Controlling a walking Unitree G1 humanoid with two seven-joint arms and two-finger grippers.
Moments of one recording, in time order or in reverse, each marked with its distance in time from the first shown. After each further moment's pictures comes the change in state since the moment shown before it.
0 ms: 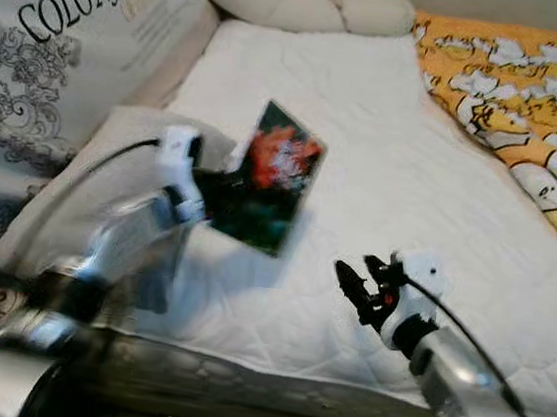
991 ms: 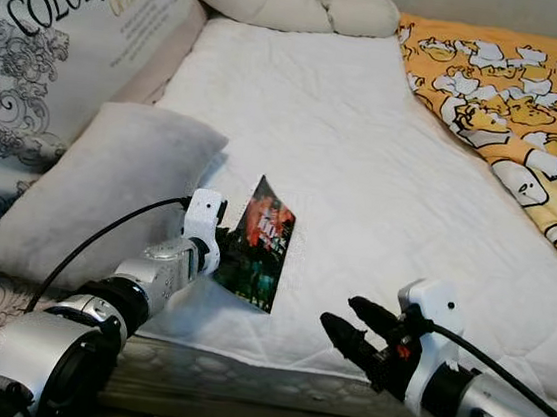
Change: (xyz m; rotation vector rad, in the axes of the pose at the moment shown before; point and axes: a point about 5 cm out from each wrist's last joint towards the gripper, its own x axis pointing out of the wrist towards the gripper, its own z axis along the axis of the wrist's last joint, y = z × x) left arm 0.009 0.037 -0.085 0.178 0.232 0.366; right arm -0.063 0.034 0.014 0.018 0.169 0.185
